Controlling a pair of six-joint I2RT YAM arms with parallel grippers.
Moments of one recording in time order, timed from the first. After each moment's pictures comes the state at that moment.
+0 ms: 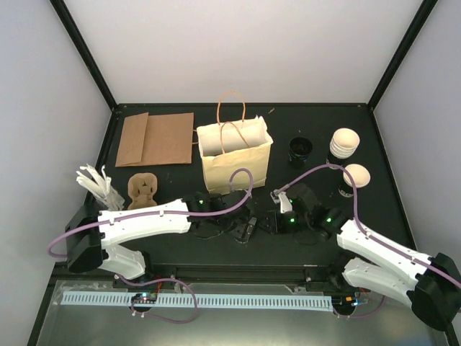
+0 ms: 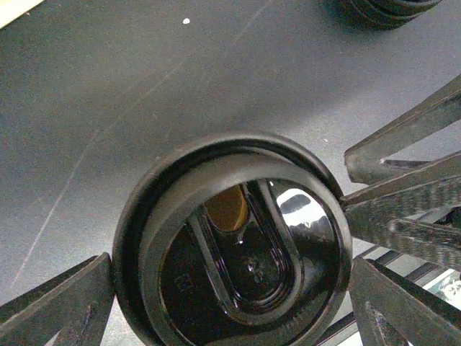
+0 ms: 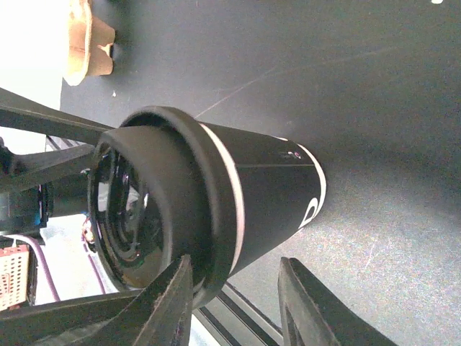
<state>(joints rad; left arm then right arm) -1.19 1.40 1.05 -0.73 -0.11 -0.80 0.77 0.94 0.52 -0.39 -0.43 0.75</state>
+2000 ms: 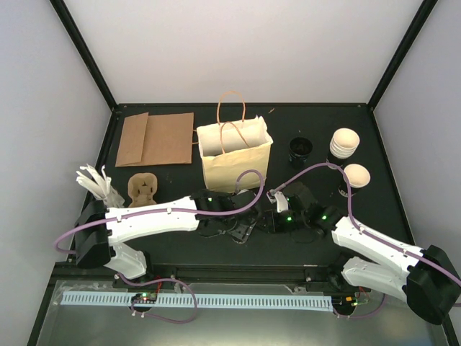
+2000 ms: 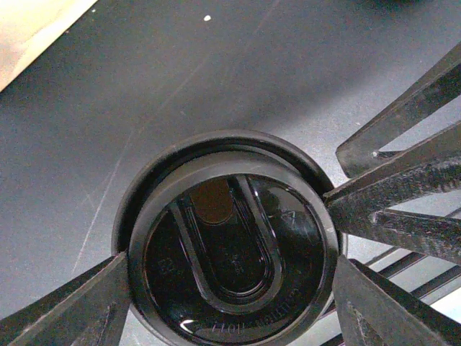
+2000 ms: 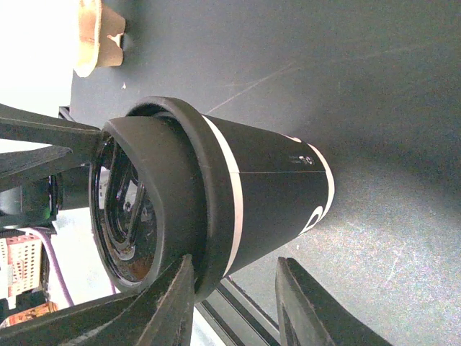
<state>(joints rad) -1.22 1.48 1.17 -0.91 -0.19 -0.72 0.76 1.01 0.51 -0.31 -0.50 0.74</state>
